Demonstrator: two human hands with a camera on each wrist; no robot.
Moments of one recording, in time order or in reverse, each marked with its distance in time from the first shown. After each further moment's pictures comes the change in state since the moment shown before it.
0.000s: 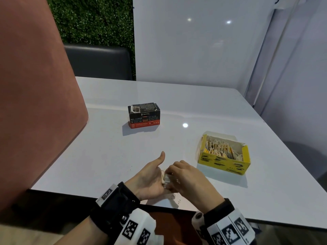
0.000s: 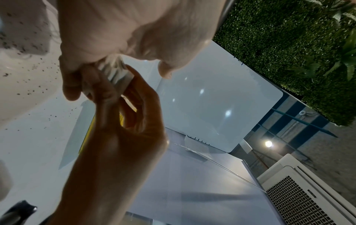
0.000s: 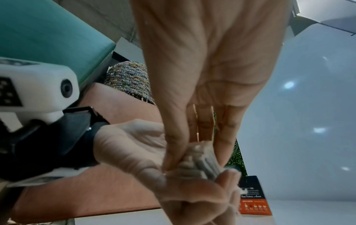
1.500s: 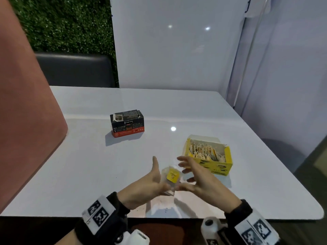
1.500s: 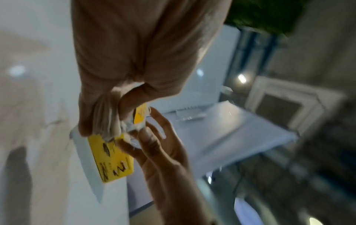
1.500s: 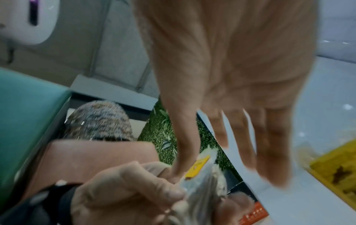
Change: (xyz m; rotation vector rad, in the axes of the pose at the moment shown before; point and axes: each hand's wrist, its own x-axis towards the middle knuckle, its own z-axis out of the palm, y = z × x) left_hand 0.002 -0.005 0.022 0.799 -0.031 0.233; right_hand -0.037 0.050 -0.022 0.504 0.128 0.210
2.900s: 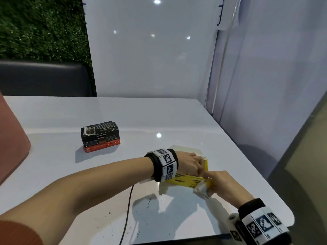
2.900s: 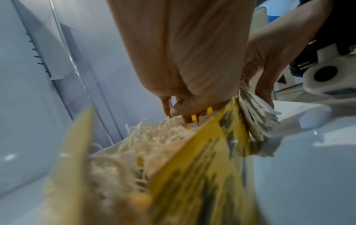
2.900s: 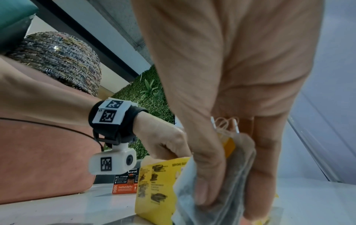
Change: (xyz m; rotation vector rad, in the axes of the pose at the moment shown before) left_hand 0.207 0.075 0.065 2.206 -0.687 0.764; right_hand -0.017 0.110 -0.083 -0.300 -0.020 0.340
